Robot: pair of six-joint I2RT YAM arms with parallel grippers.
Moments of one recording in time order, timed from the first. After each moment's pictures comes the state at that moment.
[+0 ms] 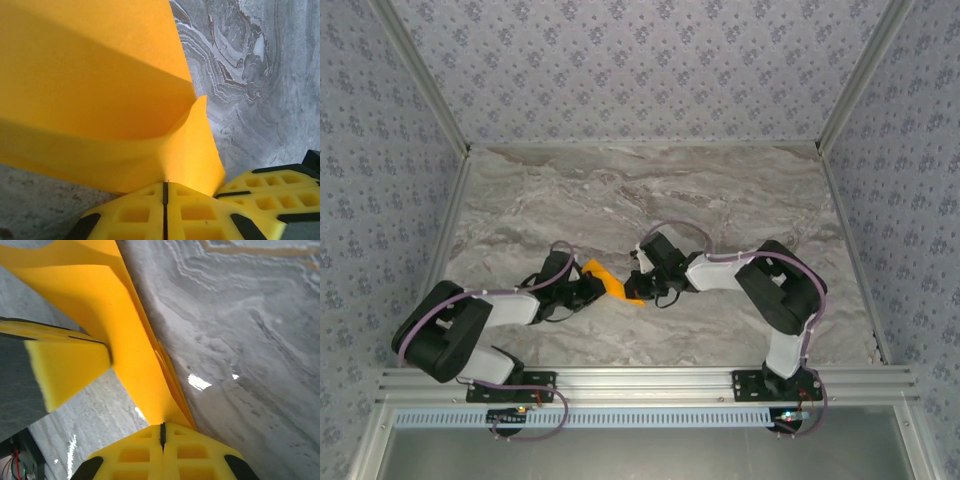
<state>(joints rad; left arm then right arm) -0.53 1.42 0.35 0.27 0.36 -1.01 0.81 1.82 0.89 -0.02 -0.46 0.68</state>
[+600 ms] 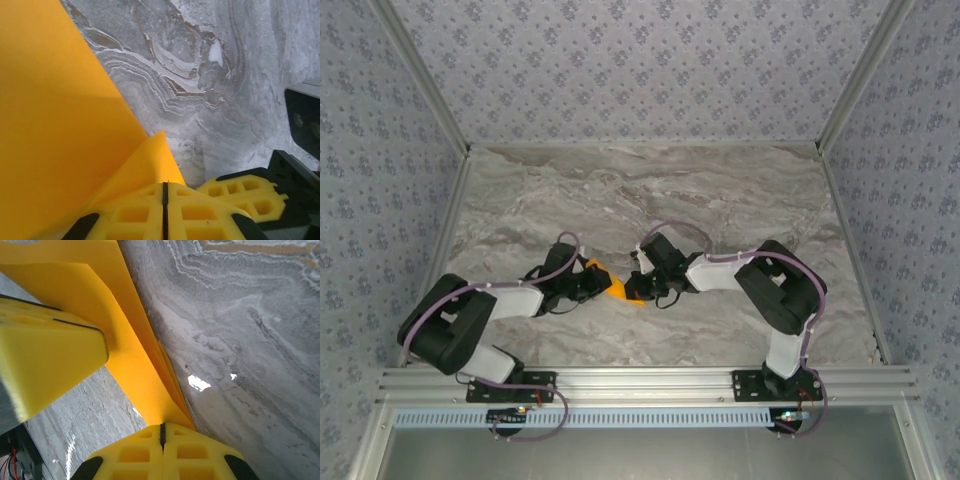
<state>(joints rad) -0.53 1.48 0.42 0.29 0.41 -0.95 0.81 1.83 0.89 -0.01 -0.46 0.67</state>
